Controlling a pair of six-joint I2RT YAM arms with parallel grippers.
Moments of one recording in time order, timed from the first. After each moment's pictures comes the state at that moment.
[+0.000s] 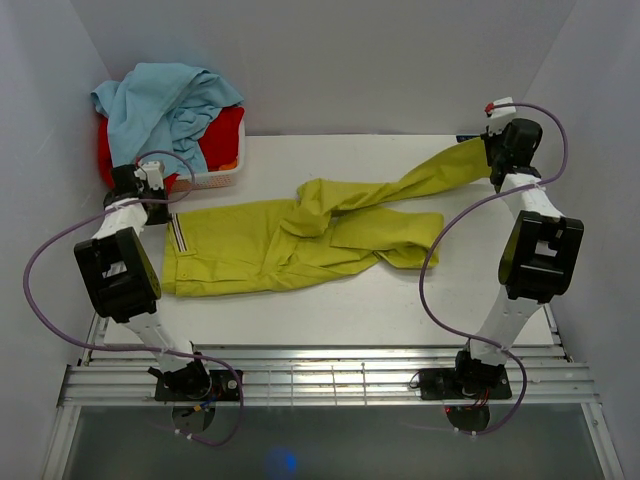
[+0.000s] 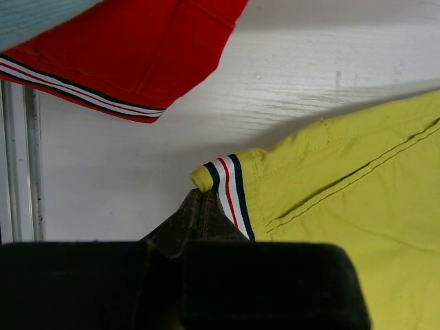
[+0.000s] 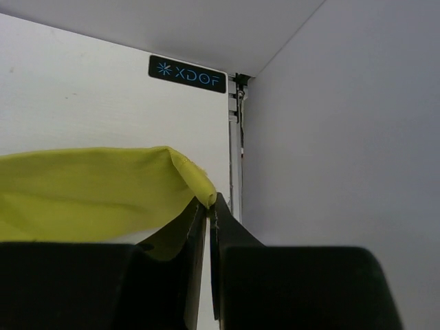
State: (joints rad) left arm 0.36 1.79 1.26 -0.34 0.22 0.21; right arm -0.18 1.89 1.46 0.12 -0.06 -0.44
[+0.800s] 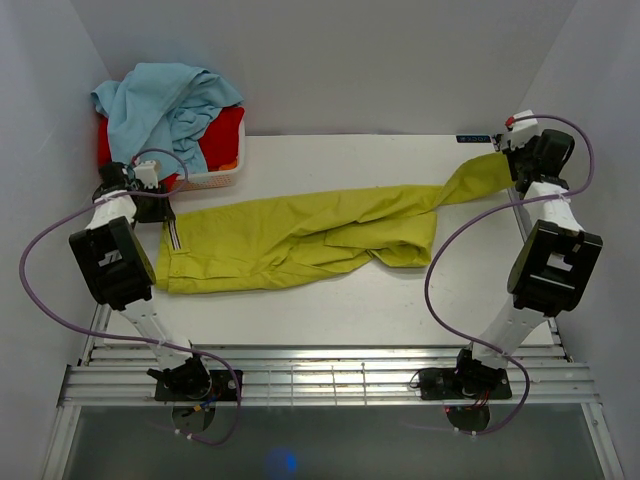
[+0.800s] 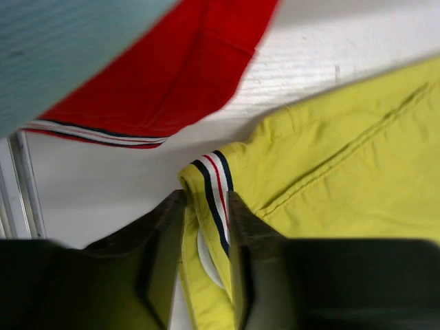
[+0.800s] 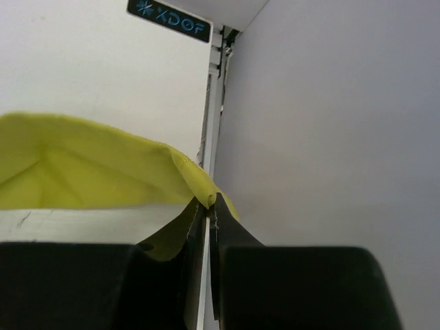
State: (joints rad) left arm 0.41 1.93 1.42 -0.45 0.36 0.33; right arm -0.31 1.84 1.42 0.04 -0.18 -0.56
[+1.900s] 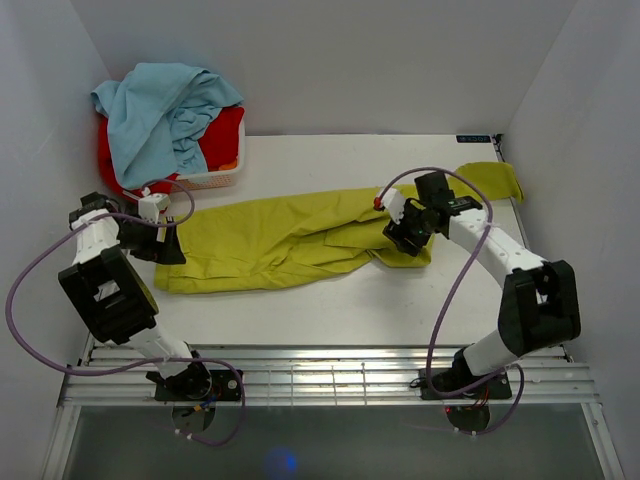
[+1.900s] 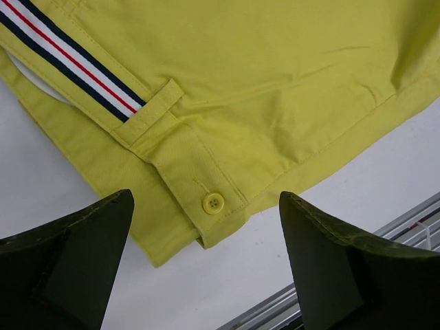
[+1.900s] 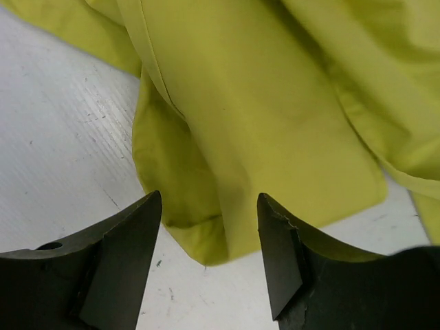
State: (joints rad) left arm 0.55 1.65 1.25 -1.01 0.63 0.85; right arm 0.27 1.47 1.12 -0.65 -0.31 -0.78
